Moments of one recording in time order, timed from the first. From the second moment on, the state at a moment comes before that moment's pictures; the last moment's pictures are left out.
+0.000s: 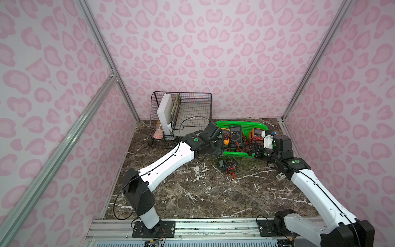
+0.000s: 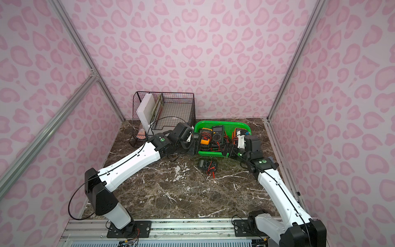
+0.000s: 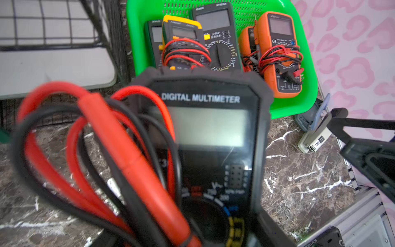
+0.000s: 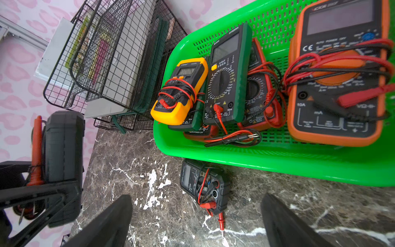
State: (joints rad) left arm -0.79 1.71 1.66 -0.81 -0.08 -0.57; right arm 0.24 1.08 0.88 -0.40 -0.32 0.52
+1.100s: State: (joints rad) left arm -0.79 2.34 2.33 -0.71 0.07 -0.53; right arm 0.05 1.10 0.85 -0.39 -0.37 0.59
